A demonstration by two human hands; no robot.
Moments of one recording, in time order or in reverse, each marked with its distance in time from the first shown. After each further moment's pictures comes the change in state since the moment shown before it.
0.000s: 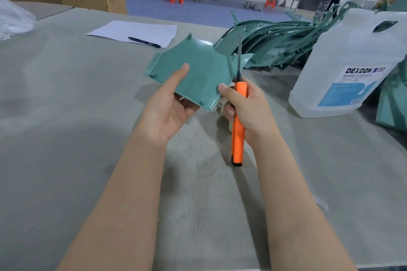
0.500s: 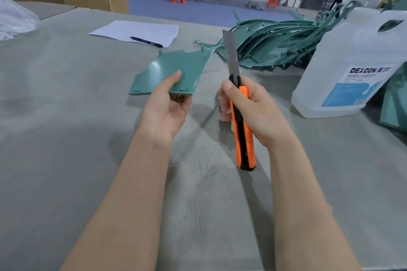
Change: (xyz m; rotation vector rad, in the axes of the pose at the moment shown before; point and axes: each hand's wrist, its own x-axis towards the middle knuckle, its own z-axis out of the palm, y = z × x) left_hand 0.005 0.001 -0.001 -0.243 0.245 0.029; right_hand -0.012 -0.017 -0.007 -0.280 -0.156 -0.082
